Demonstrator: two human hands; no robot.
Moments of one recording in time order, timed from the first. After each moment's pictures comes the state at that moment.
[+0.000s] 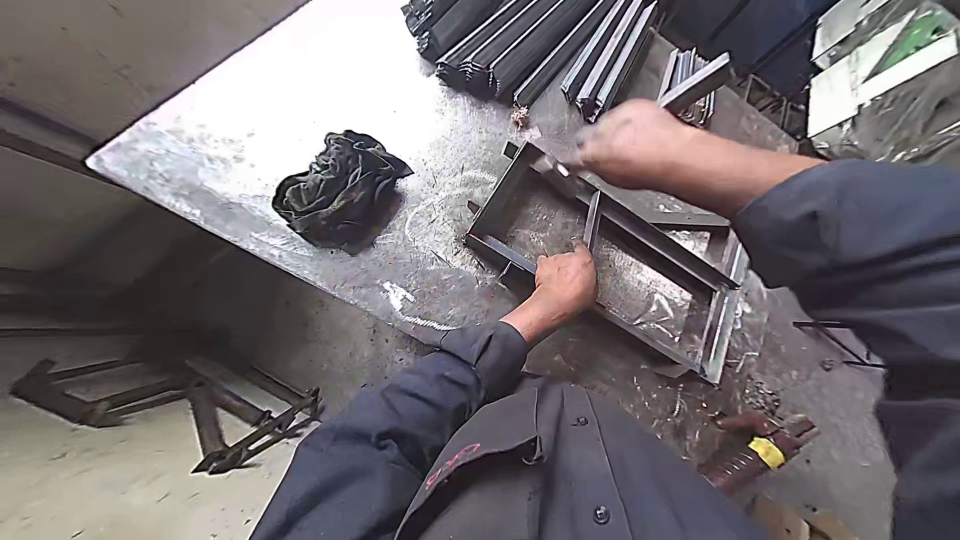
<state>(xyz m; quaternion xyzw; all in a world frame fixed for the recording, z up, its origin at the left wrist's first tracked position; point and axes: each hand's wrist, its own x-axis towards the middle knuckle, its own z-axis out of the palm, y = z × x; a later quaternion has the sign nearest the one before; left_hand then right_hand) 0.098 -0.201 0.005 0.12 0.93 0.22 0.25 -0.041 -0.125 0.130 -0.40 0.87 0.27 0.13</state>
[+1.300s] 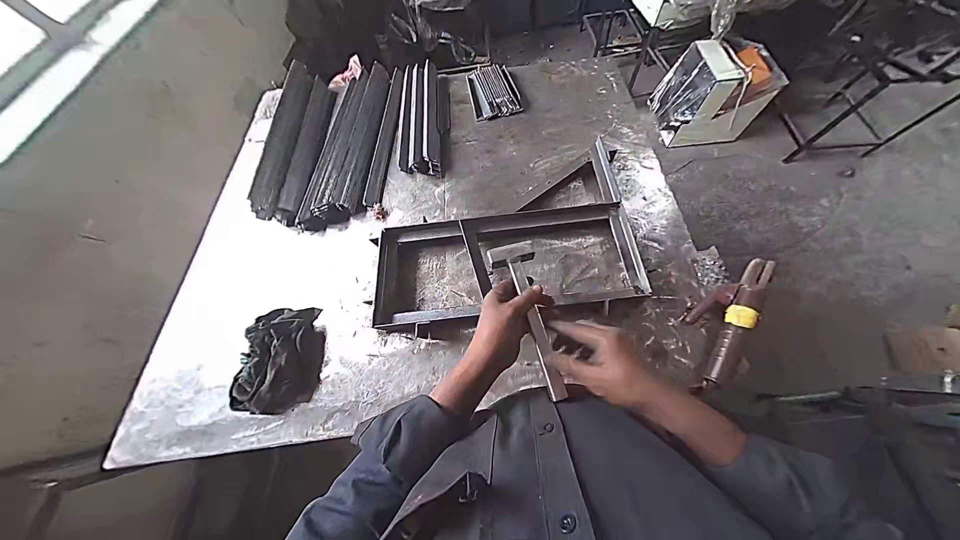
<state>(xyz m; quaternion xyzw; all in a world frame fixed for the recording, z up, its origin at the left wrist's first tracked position) 0.170 -0.172 0.054 0.02 0.58 0.72 0.38 0.317 -0.046 0.054 0.11 0.87 -0.47 -0.05</state>
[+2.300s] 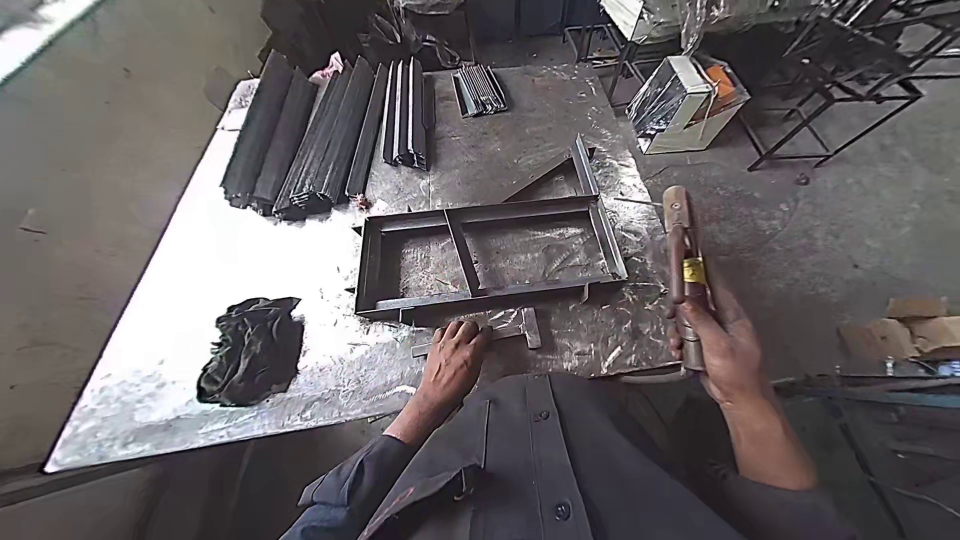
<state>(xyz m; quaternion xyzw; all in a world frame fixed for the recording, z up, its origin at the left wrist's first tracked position) 0.188 -0.282 -0.044 0.50 0.85 0.14 -0.03 0.407 0.016 0.080 0.33 0.64 -0.64 -0.26</state>
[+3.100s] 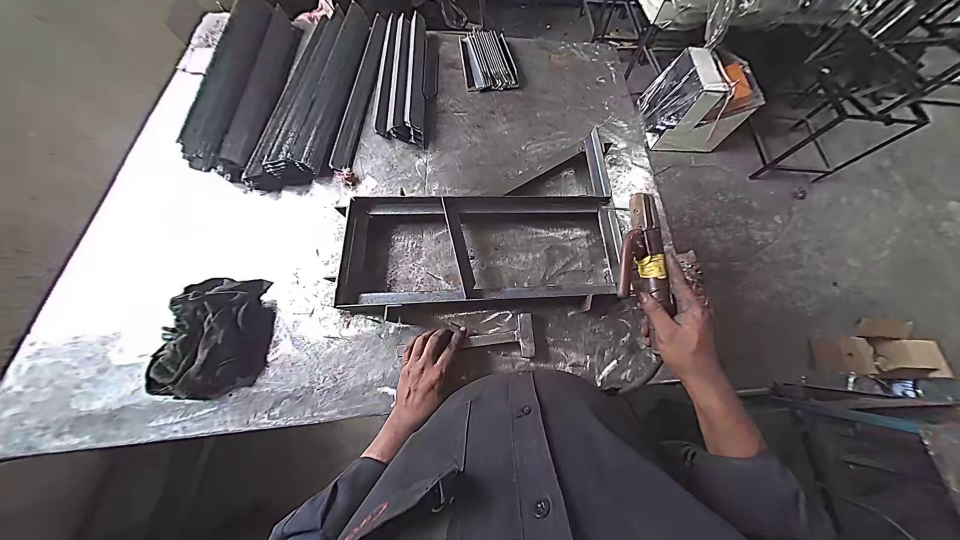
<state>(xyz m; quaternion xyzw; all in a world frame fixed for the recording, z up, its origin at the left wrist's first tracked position) 0.194 -0.310 -0.091 0.42 0.87 0.23 -0.14 0.352 0.039 0.051 0.39 0.79 -0.45 -0.14</state>
